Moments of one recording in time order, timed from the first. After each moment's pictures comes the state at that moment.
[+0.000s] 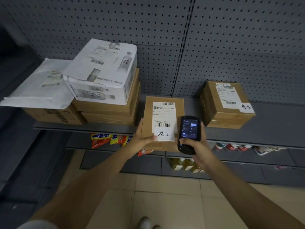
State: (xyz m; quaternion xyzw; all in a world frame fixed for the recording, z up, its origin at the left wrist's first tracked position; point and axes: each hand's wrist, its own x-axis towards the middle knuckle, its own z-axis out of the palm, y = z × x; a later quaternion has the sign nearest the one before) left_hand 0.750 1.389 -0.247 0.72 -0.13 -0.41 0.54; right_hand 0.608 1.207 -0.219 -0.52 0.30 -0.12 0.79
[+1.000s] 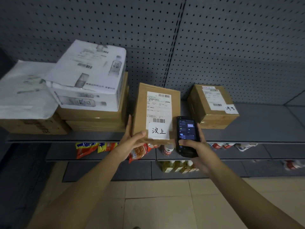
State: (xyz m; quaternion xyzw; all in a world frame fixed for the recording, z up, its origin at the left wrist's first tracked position) left_hand 0.780 1.393 -0.257 0.57 -0.12 -0.43 0.68; right_hand 0.602 1.225 -0.170 -0.48 0.32 -0.11 0.81
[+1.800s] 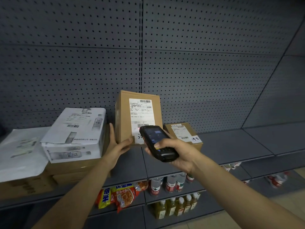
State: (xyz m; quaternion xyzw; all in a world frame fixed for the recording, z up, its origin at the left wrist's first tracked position) left_hand 0.784 1.356 -0.109 0.58 -0.24 -0.31 0.71; right_hand 0.574 1.252 0.010 -0.42 0.19 -0.04 0.89
